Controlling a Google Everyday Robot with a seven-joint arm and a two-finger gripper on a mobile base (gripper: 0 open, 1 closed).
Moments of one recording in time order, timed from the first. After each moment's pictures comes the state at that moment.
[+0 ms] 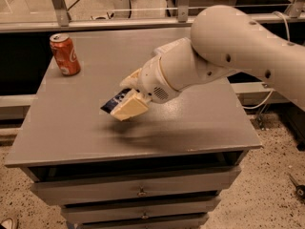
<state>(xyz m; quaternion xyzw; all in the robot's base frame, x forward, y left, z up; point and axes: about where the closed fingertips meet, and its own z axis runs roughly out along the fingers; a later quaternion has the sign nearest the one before) 0.493 0.055 0.885 -0.60 0.68 0.24 0.35</state>
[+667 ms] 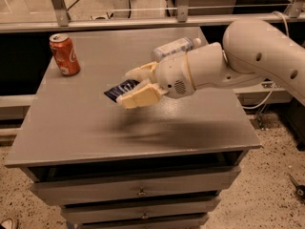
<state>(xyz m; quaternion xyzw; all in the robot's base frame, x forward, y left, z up) 0.499 0.041 0.911 -0.55 0.64 0.36 0.41</state>
